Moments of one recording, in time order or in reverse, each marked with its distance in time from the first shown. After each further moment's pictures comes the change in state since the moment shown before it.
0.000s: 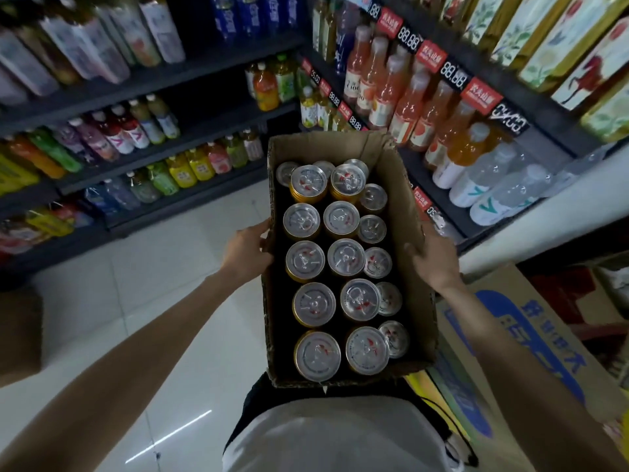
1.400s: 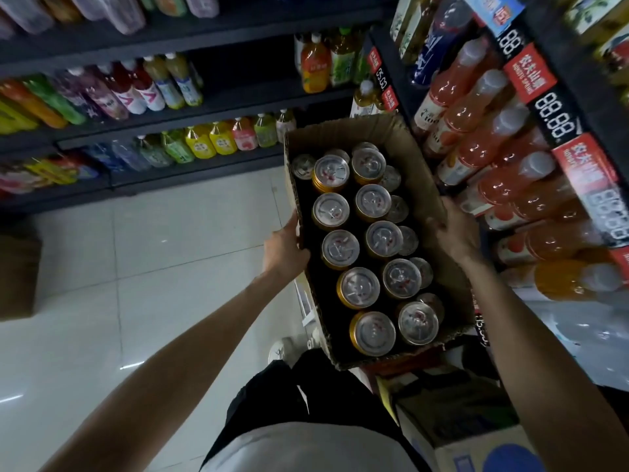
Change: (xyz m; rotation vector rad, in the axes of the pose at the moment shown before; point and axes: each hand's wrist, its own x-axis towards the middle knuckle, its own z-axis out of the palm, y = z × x) left_hand 0.227 0.015 0.021 -0.194 0.070 -0.300; right_hand 0.331 -0.028 0.047 -0.123 -0.177 -0.131
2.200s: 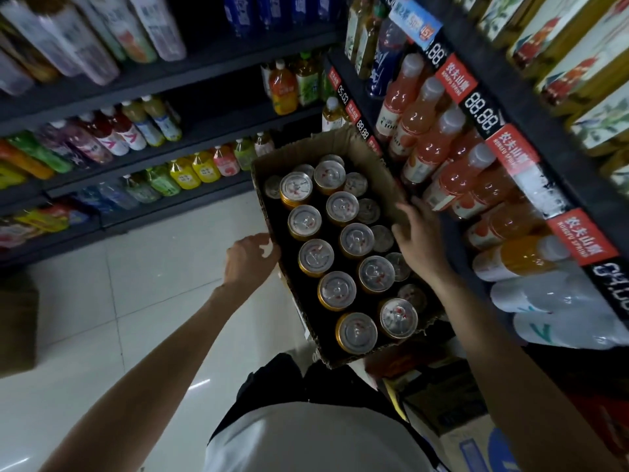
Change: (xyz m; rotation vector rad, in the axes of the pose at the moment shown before) left_hand 0.000 -0.009 -0.029 0.183 0.109 0.061; right_hand -0.056 -0.029 -0.014 0.164 0.149 -0.093
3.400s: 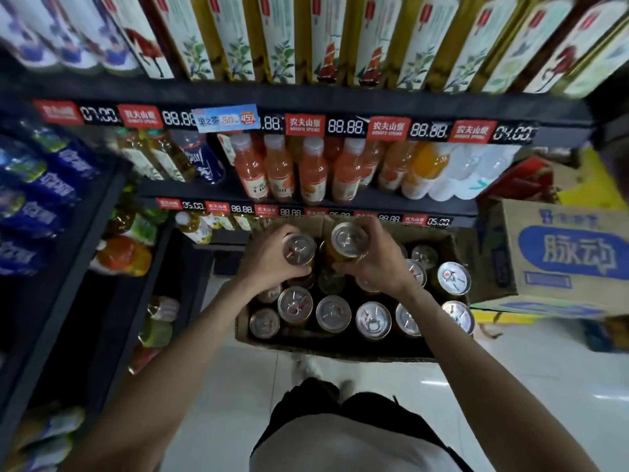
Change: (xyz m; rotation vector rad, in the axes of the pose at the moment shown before) left_hand 0.207 0.152 -0.028 0.235 -0.742 1.189; right_hand 0.023 -0.133 0.041 0.360 0.636 0.719
